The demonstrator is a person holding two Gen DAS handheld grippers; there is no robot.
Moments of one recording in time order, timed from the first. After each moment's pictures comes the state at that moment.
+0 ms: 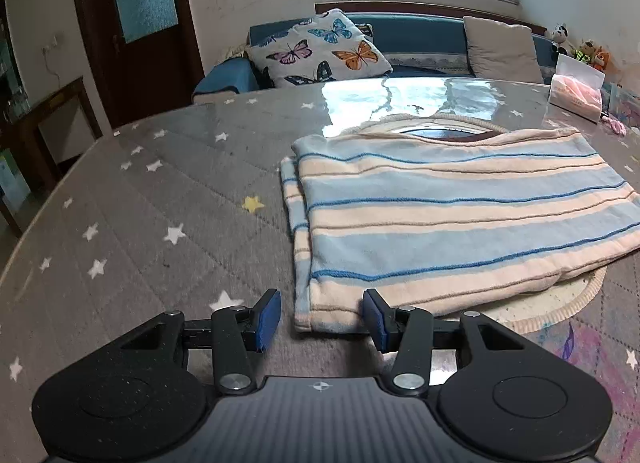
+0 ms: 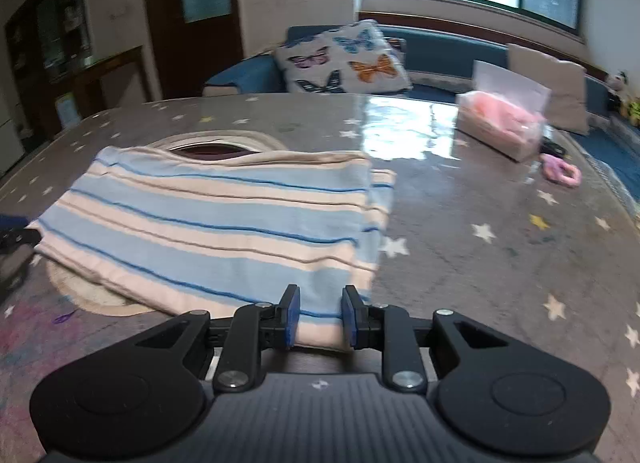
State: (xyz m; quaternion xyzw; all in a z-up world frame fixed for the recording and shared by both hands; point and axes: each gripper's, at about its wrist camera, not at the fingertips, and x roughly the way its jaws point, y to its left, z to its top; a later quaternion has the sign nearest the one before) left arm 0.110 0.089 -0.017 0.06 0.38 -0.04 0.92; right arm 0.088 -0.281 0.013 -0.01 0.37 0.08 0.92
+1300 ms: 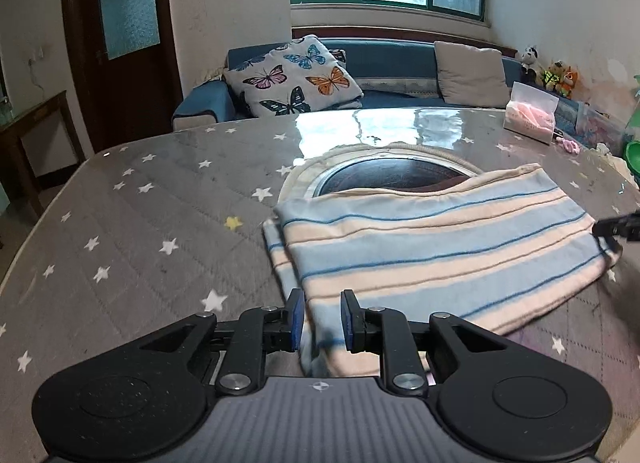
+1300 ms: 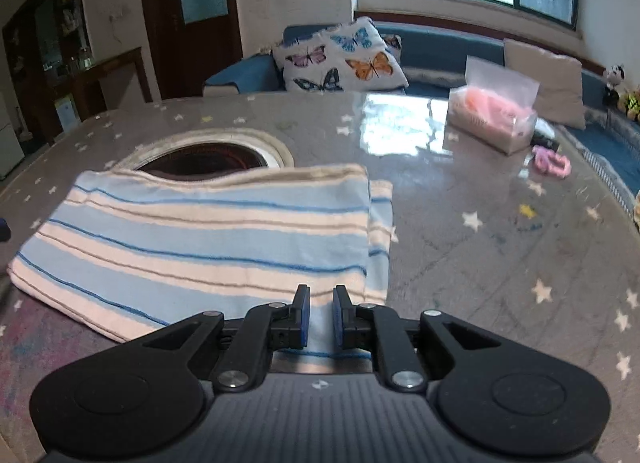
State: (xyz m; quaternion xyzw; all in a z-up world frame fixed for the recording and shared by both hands) left arm 0.069 0.082 0.022 0.05 0.35 -0.08 0.93; right arm 0.079 -0.287 0.015 -0.01 0.38 0.09 0.92
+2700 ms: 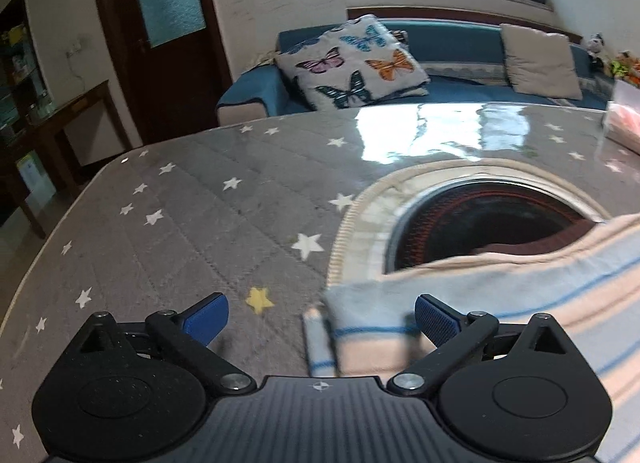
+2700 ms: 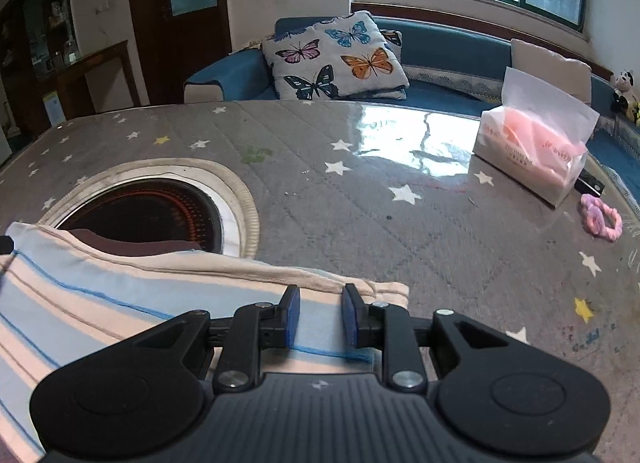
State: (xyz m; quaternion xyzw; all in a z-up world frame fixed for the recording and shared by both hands) left arm 0.210 0.075 -0.010 0.07 0.37 0.03 0.93; right arm 0.212 -0.274 -0.005 -0.02 0.38 0.08 0.92
